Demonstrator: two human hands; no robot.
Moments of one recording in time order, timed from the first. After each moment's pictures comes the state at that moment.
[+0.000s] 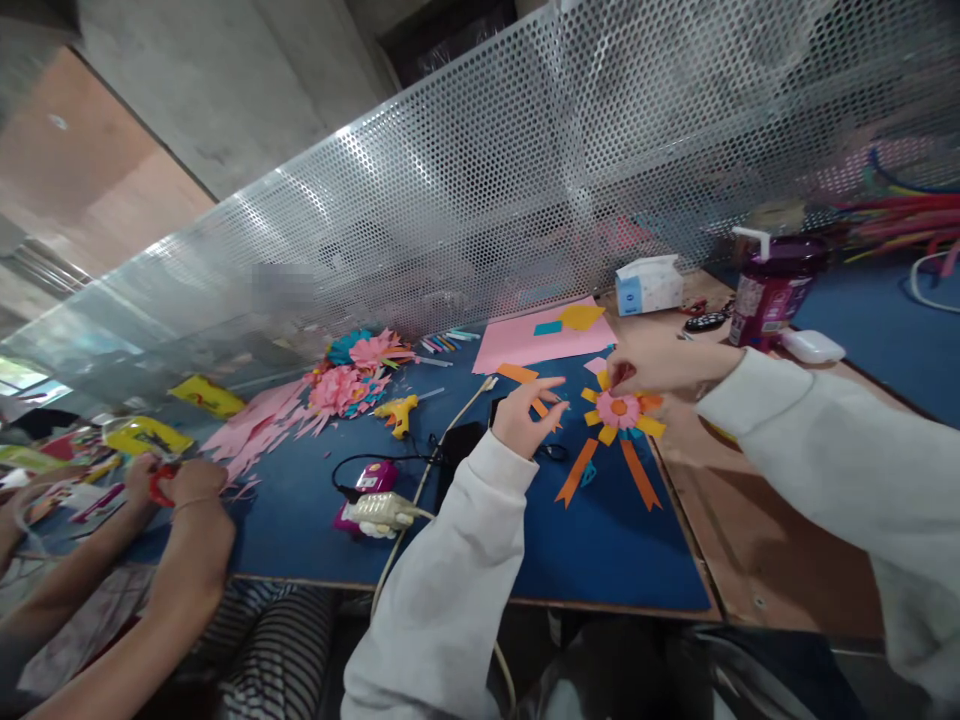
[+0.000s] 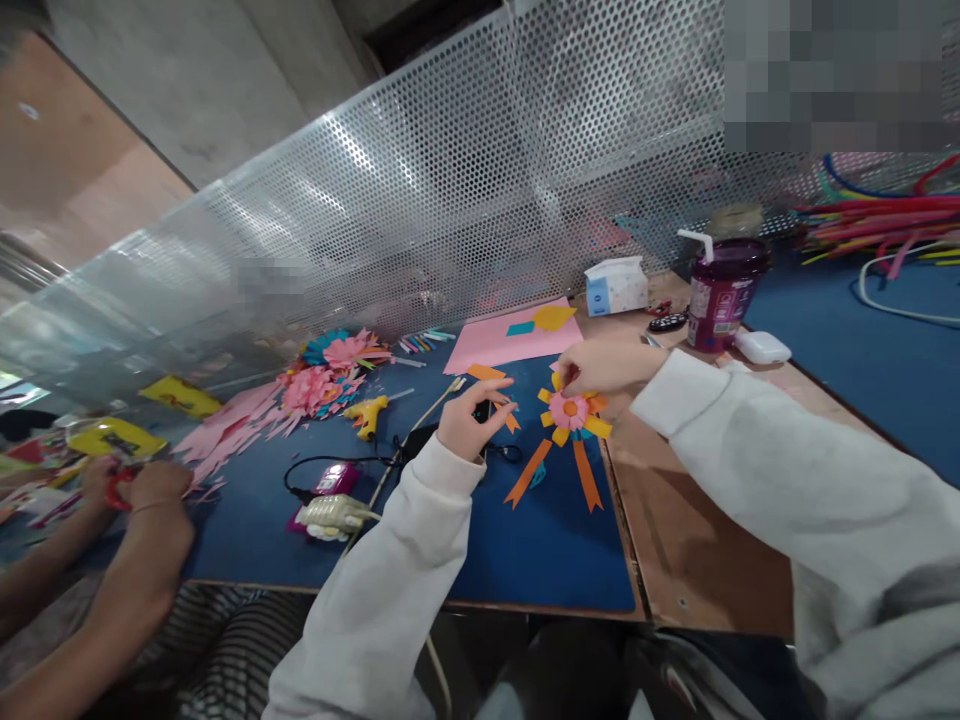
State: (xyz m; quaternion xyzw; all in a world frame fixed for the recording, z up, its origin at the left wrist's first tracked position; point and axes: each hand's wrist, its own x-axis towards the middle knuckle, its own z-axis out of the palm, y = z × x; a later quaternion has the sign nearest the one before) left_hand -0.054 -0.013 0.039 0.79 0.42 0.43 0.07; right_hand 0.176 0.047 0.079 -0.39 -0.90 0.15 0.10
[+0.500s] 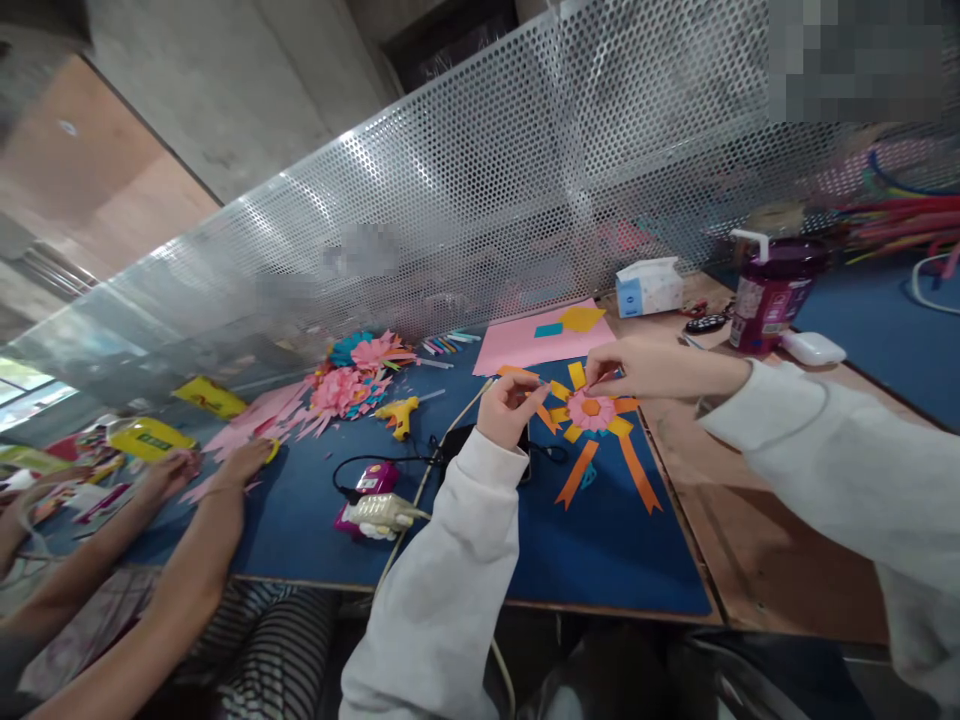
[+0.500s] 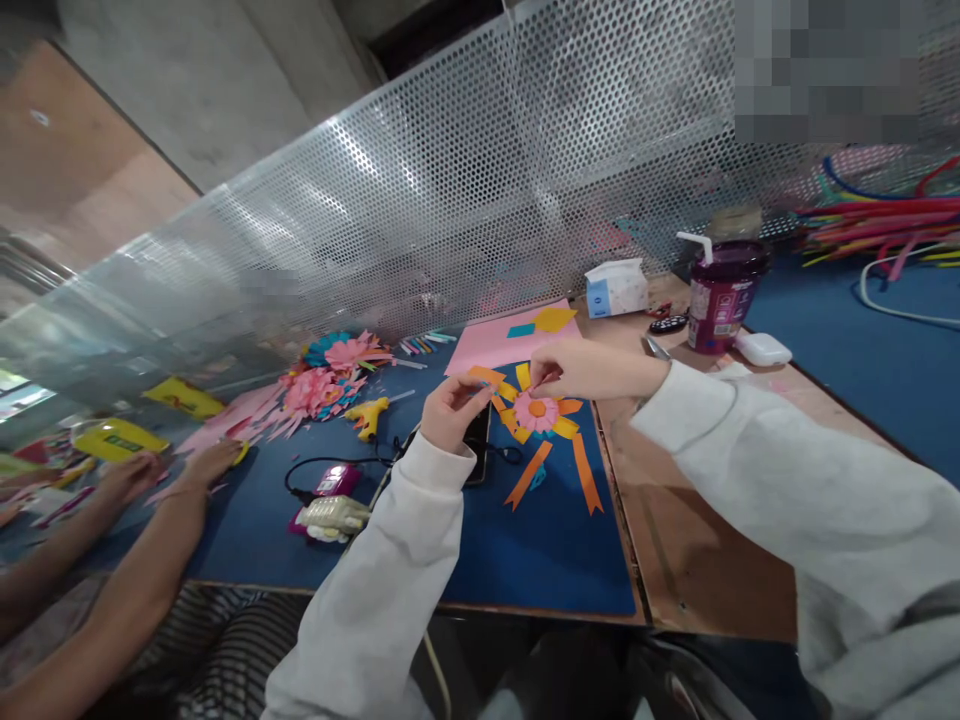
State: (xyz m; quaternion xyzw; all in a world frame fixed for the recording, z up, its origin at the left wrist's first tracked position) left_hand -0.056 -0.006 0.048 0.62 0.43 0.57 0.32; right_hand 0.160 0.025 0.091 -0.32 -0.90 0.23 0.19
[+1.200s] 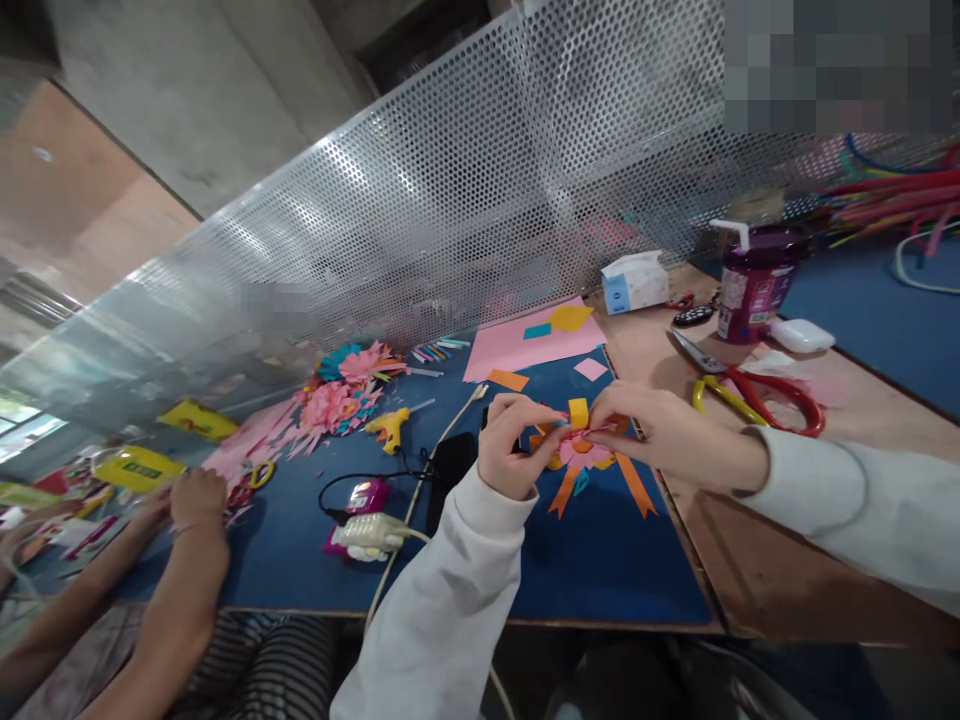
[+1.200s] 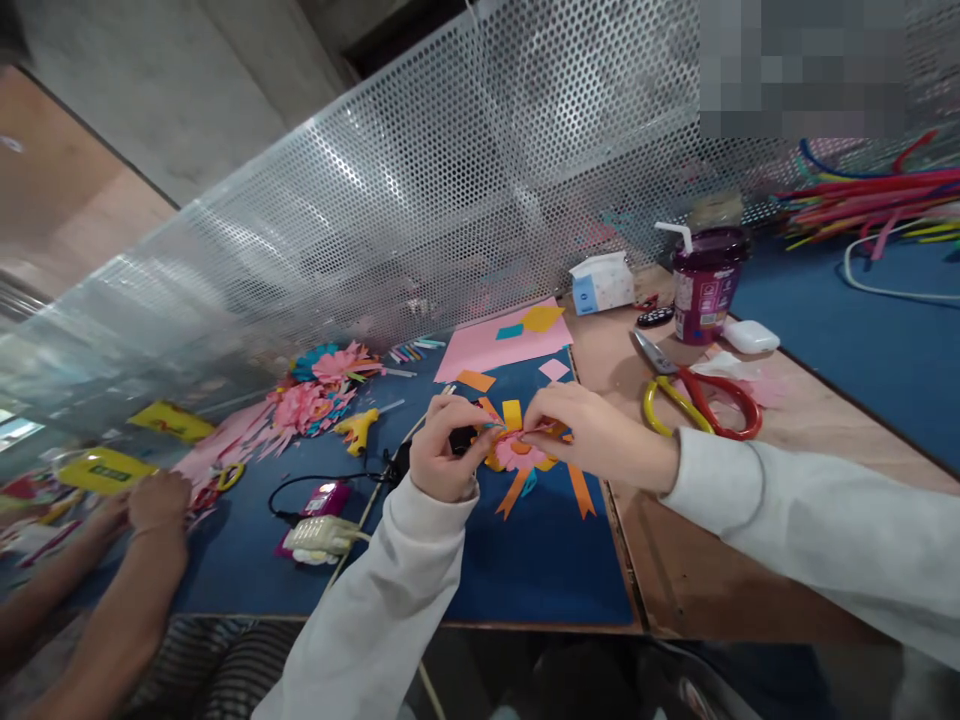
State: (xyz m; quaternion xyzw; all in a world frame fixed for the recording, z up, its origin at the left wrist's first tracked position) left_hand -0.042 -0.042 0.057 0.81 0.29 0.51 -0.03; right_hand 0.162 -0.034 0.051 -0.28 -0.86 0.15 0.40
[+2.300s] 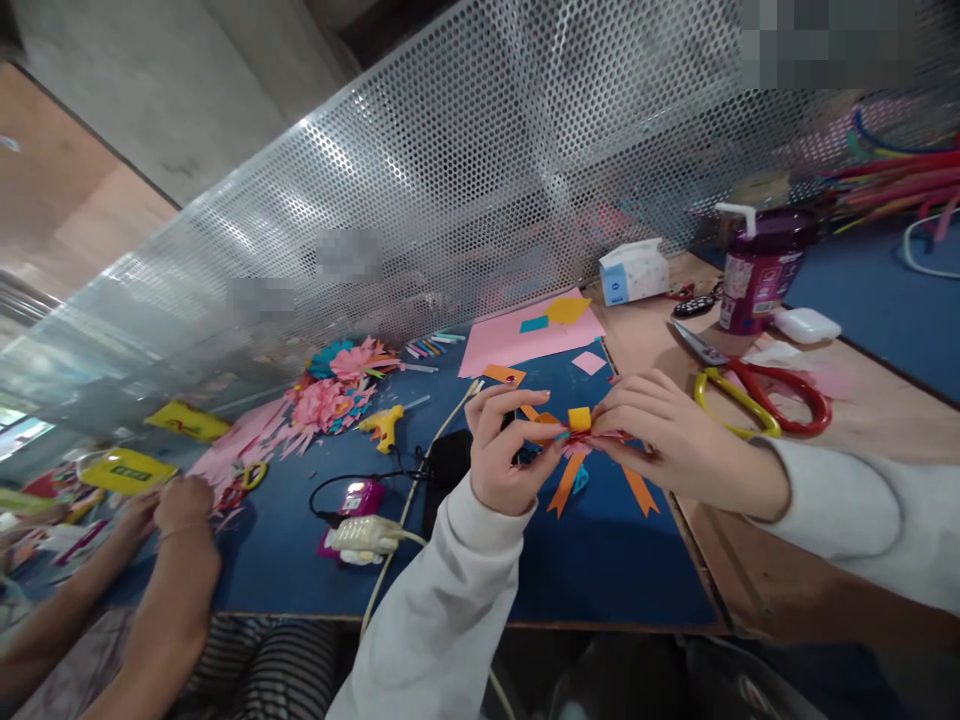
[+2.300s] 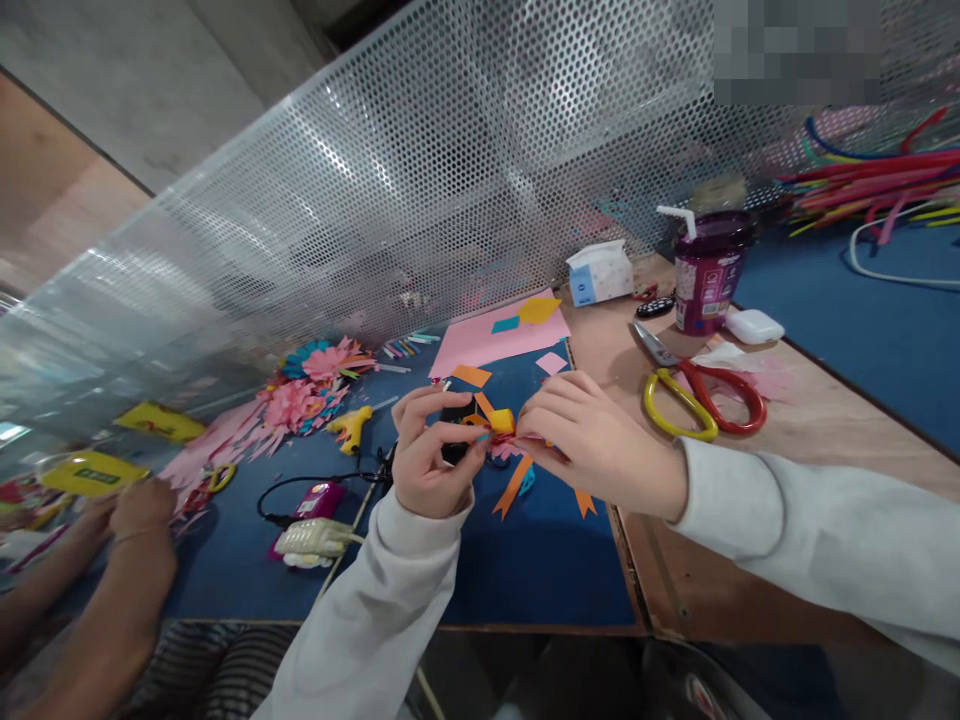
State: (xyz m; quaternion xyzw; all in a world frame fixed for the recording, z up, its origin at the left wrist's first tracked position) left_hand -0.043 -0.052 0.059 0.80 0.31 0.50 -0.14; right_hand 0.162 -0.043 0.046 -0.24 -0.87 0.00 0.42
